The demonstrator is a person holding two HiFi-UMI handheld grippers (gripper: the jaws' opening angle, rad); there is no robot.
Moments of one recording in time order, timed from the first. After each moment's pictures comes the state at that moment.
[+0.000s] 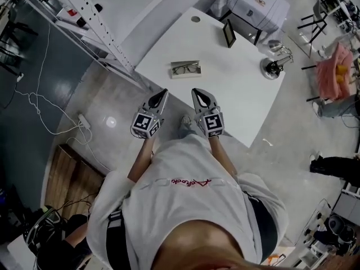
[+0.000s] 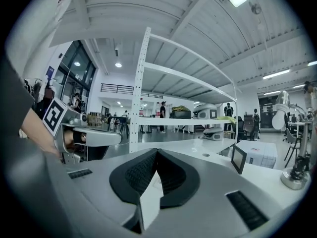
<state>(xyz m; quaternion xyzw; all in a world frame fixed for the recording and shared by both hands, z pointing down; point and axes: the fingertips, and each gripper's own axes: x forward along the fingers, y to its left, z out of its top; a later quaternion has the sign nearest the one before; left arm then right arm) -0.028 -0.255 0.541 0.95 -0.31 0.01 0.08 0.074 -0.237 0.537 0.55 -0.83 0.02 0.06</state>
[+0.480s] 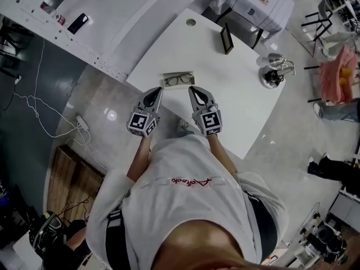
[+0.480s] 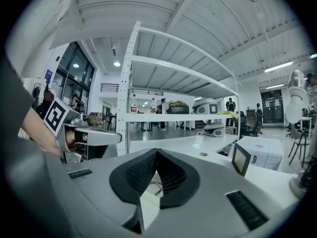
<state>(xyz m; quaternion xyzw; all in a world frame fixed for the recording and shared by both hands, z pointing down) 0.002 -0.329 0.555 0.93 -0.34 0.03 0.10 0.112 -0.309 0.549 0.53 -0.84 0.04 0.07</state>
